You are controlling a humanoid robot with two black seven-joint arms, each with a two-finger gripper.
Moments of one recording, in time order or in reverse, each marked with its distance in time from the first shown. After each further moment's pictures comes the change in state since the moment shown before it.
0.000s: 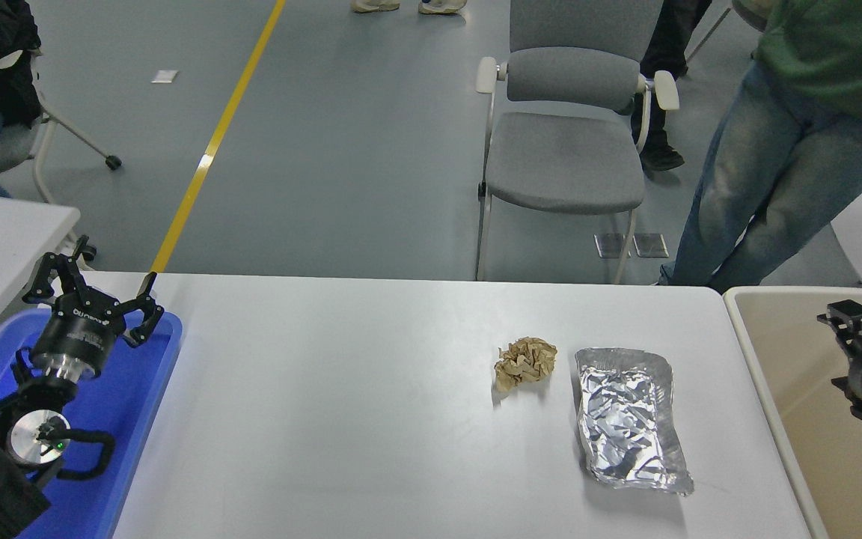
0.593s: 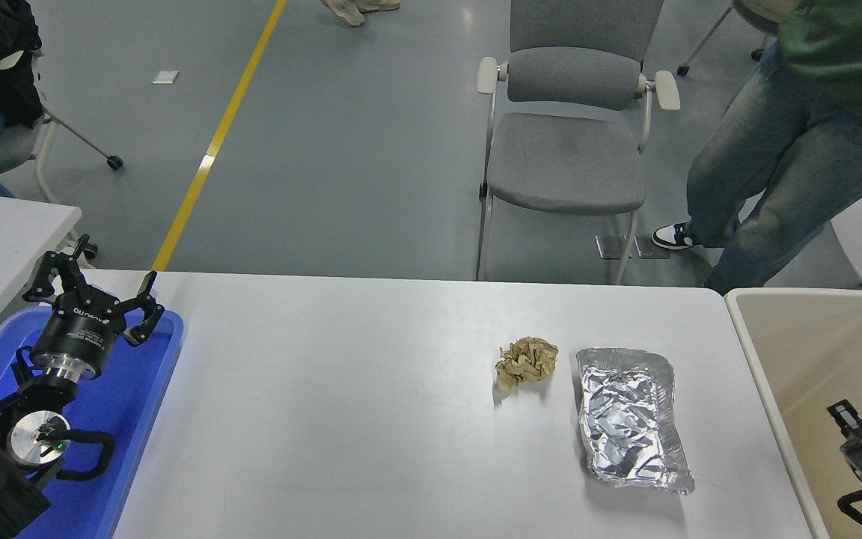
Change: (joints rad) left arm 0.000 0.000 0.000 0.000 0.000 0.000 0.000; right arm 0.033 0.380 -0.527 -0.899 -0.008 -0.001 -0.003
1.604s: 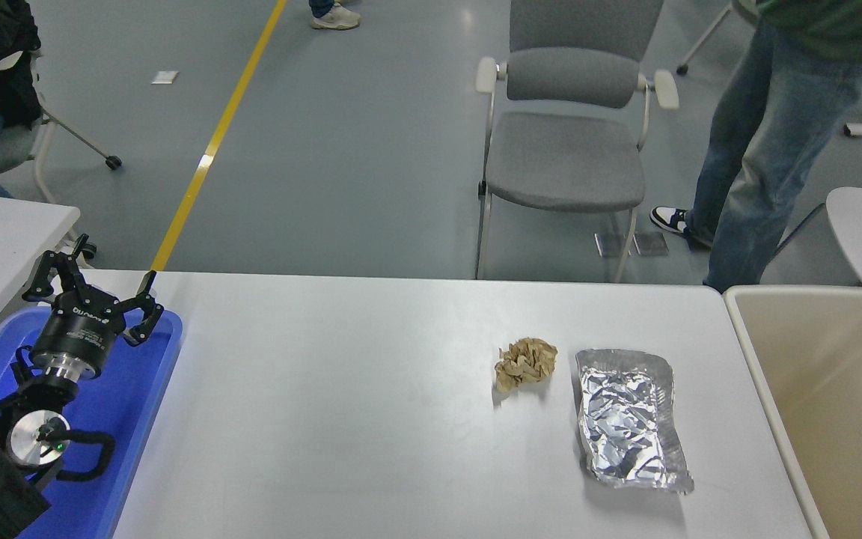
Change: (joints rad) left arm 0.000 0.000 0.000 0.000 0.000 0.000 0.000; right arm 0.054 -0.072 -0.127 -0.018 -0.090 0.111 -0.004
